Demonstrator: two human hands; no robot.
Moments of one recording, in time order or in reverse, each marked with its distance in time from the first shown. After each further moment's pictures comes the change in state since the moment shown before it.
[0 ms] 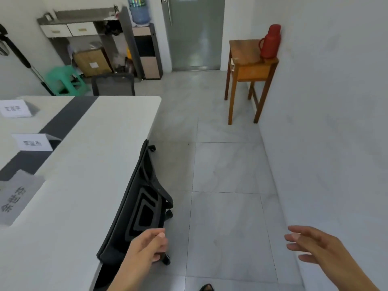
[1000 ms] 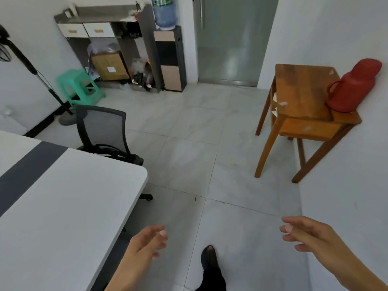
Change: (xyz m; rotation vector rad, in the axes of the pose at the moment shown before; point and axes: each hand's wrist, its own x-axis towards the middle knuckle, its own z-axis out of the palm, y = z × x) left_hand 0.557 0.369 0.104 -0.015 0.158 -0.042; right_hand 0.661 -0.400 -0.006 -0.159 -0.227 -0.110
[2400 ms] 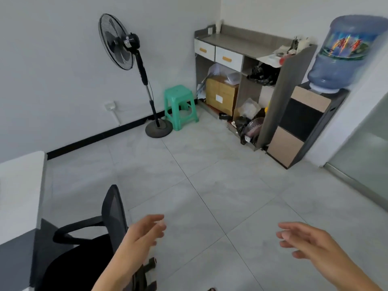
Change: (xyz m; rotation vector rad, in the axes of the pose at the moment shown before) left_hand 0.733 0.404 -0.264 -0.308 0.607 -0.090; right_hand 0.845 -0.669 0.297 -0.365 -0.654 -0.303
